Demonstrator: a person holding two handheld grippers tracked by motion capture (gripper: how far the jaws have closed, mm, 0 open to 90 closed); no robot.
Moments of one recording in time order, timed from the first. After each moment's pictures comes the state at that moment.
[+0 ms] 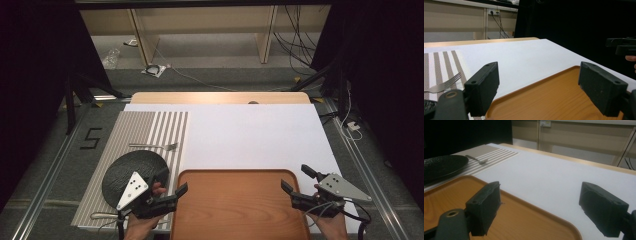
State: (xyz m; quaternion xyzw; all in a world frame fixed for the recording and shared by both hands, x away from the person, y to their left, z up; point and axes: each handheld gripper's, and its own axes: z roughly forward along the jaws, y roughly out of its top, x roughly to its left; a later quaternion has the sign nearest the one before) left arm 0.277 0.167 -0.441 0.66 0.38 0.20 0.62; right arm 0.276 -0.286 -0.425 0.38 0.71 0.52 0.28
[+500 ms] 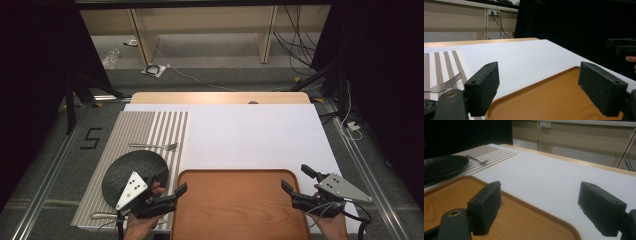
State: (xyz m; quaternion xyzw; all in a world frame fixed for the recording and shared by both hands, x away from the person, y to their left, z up) left arm 0.277 0.169 -0.441 0.66 0.38 0.20 0.62; right arm 0.276 -0.286 -0.425 0.38 0.71 0.52 0.29
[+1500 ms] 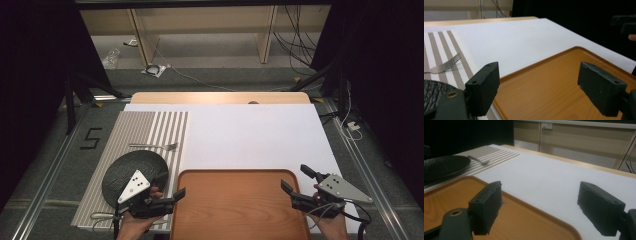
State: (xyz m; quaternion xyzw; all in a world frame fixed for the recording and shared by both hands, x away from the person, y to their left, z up) left arm 0.282 0.175 -0.440 0.72 0.39 0.16 0.56; right arm 0.274 -0.285 -0.424 0.37 0.71 0.52 0.29
